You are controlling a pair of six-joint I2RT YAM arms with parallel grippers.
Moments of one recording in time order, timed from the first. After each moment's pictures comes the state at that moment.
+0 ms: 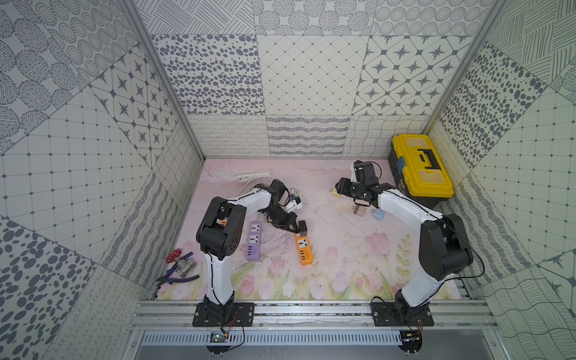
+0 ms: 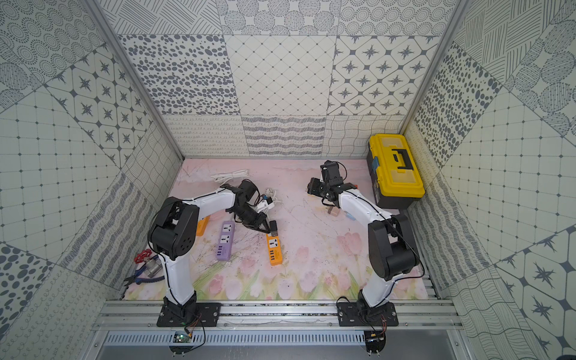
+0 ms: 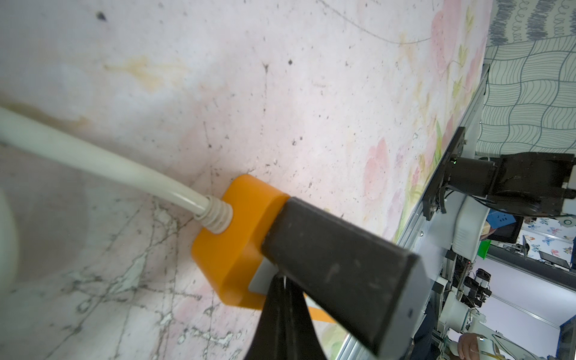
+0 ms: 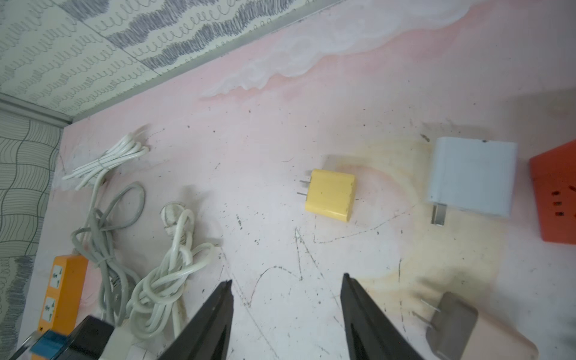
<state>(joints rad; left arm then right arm) -0.37 2.00 1.35 -0.85 0.67 0.12 0.36 1.66 1.21 -0.29 -0.06 0.50</state>
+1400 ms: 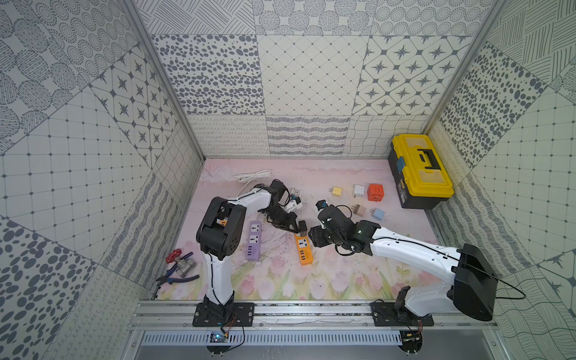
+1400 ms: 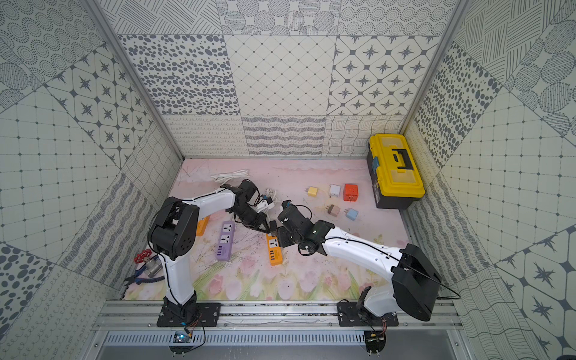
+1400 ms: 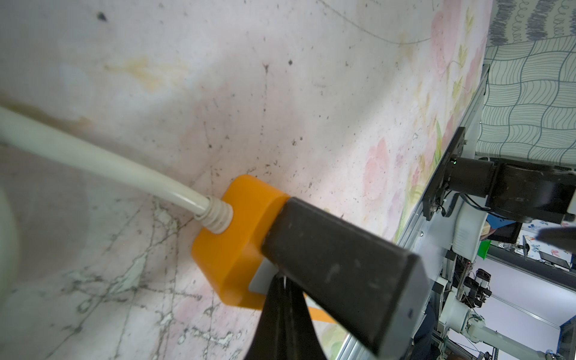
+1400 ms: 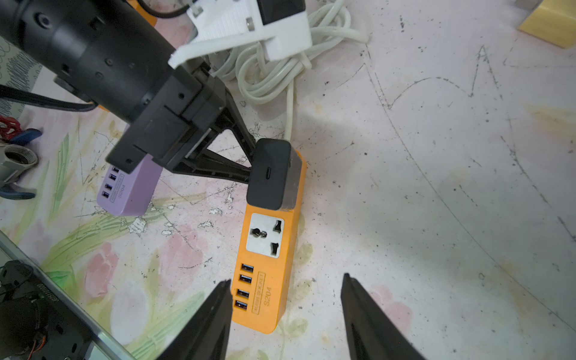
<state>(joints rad) -0.37 2.00 1.35 -0.85 0.67 0.12 0.94 1.41 0.99 -0.45 0.14 0.54</state>
